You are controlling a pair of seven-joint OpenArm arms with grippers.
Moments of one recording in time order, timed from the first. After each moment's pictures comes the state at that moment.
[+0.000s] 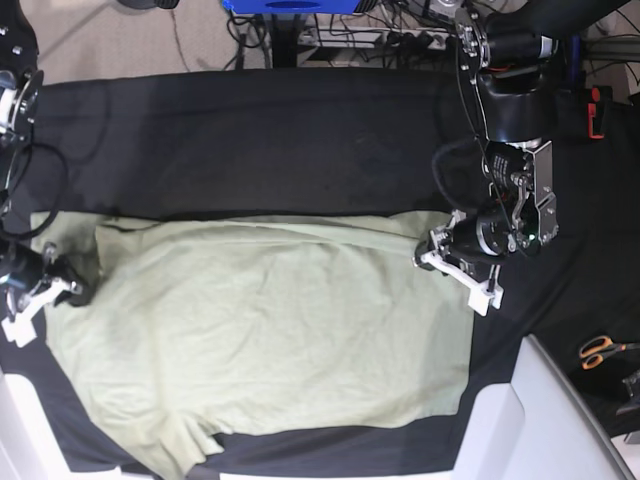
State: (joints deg) left arm -13.0 -8.2 -15.7 57.9 -27.0 -18.2 47.5; right arm 22.9 22.1 20.6 40.0 31.5 39.8 -45.4
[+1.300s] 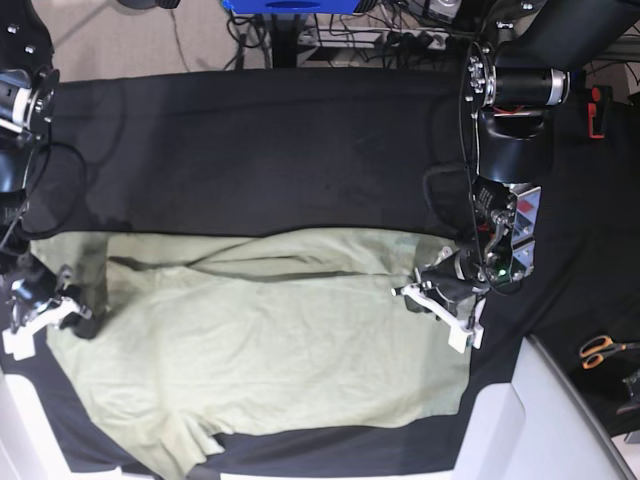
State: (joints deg) left arm -21.3 -9.3 -5.3 45.6 -22.2 -18.1 30.0; right arm 23.1 19.0 20.8 39.9 31.5 39.7 -29.6
